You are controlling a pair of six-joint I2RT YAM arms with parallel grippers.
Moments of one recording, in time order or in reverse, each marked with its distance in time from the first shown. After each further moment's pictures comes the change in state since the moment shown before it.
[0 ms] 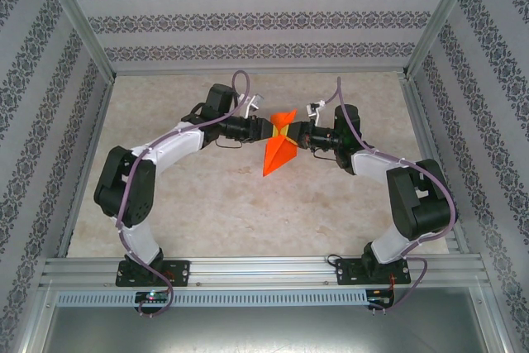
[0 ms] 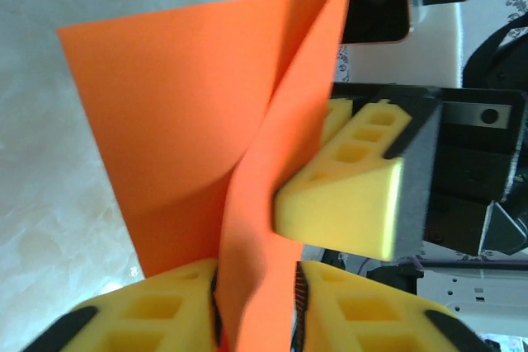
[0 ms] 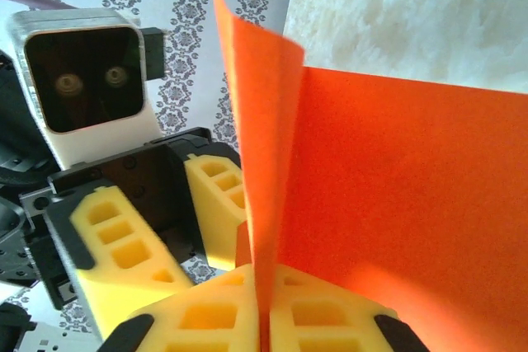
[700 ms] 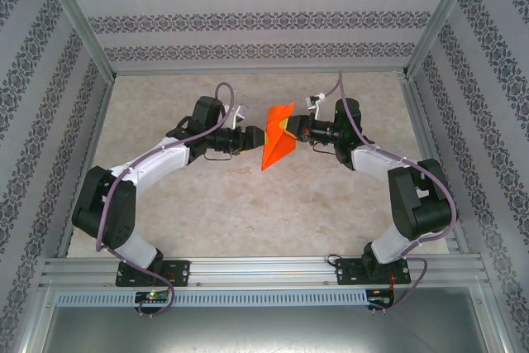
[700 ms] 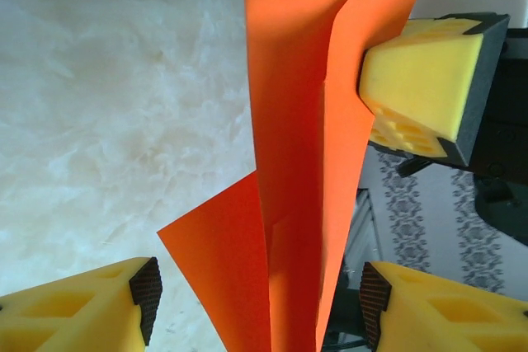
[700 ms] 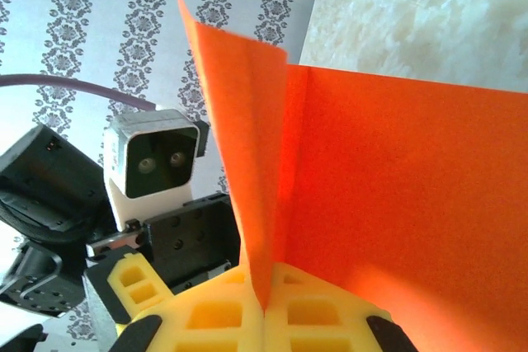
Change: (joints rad) left arm 0.006 -0.190 -0.233 0.066 -0.099 -0.157; right arm 0.001 0.000 0.060 0.000 -0.018 0.017
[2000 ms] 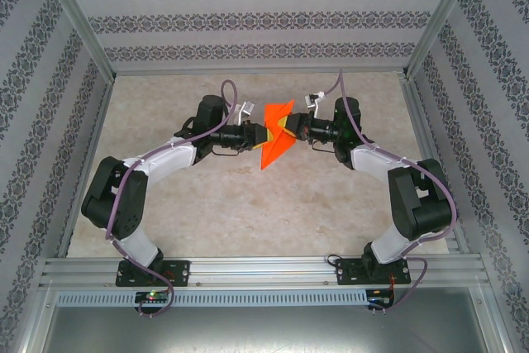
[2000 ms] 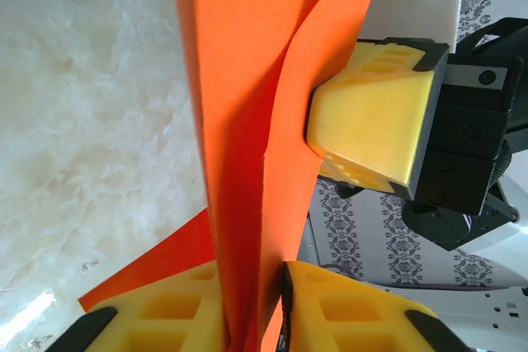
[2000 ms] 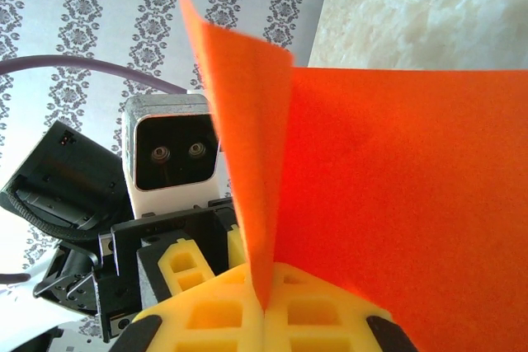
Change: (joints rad) left arm -0.010 0.085 0.016 0.216 0.123 -0.140; right arm 0.009 0.000 0.011 0.018 0.001 0.032
